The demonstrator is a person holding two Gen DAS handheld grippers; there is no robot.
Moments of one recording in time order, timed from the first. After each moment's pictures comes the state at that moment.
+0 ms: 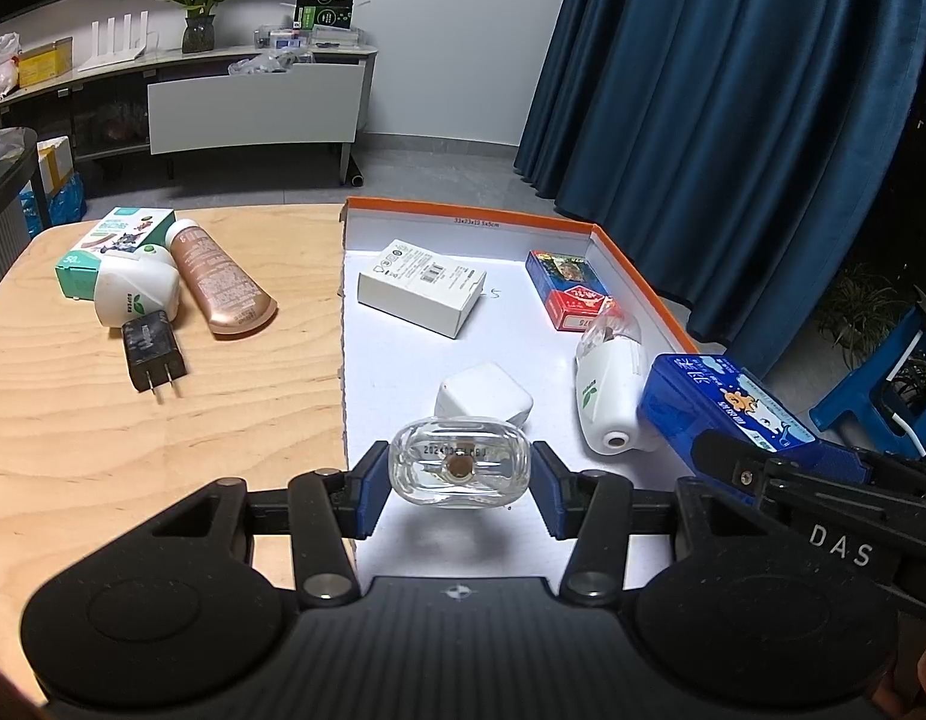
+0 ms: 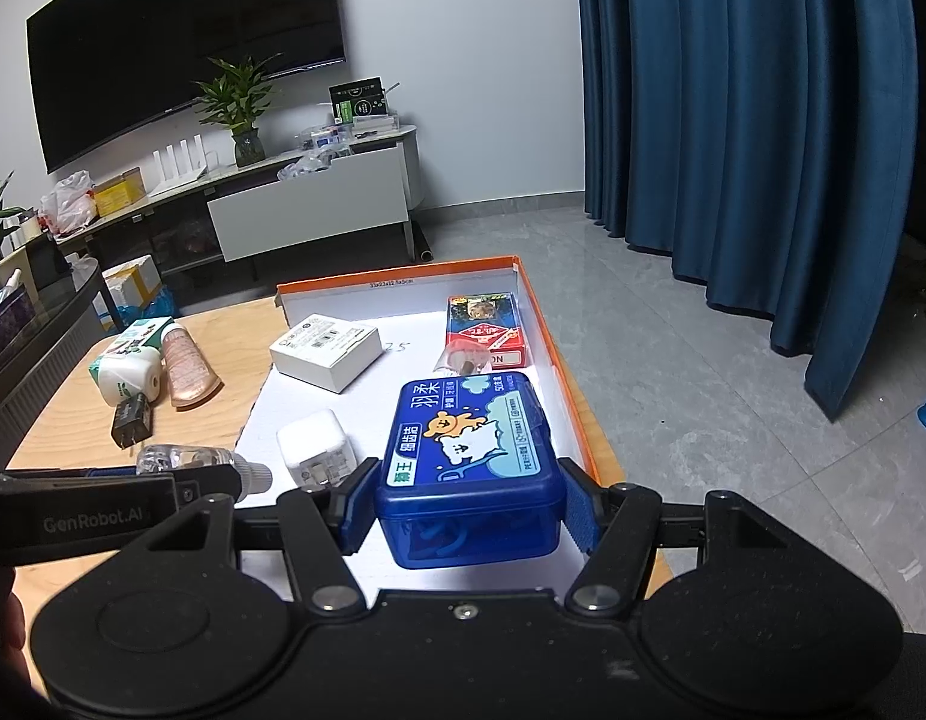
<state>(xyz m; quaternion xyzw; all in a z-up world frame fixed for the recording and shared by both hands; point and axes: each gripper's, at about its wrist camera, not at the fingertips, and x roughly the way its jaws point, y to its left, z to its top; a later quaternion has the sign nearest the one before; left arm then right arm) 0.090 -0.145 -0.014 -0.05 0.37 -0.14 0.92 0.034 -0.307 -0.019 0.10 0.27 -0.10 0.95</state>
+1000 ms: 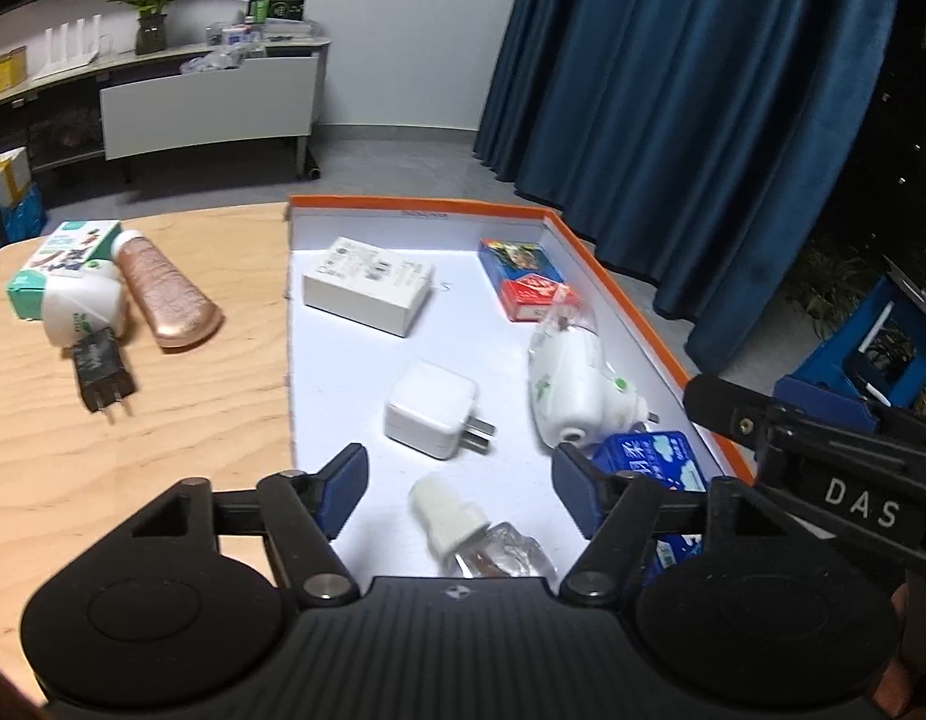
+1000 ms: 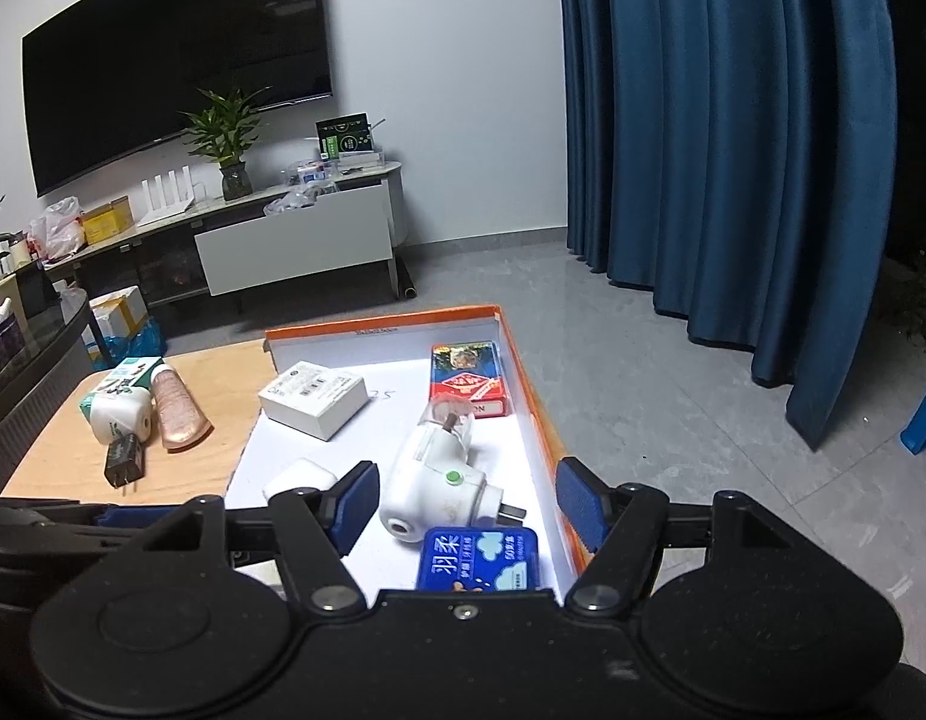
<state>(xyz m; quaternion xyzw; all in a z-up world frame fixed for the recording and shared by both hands) 0.097 -0.157 -0.012 -0.03 0.38 -0.17 0.91 0.032 -0.309 -0.001 0.09 0.24 -0.12 0.96</state>
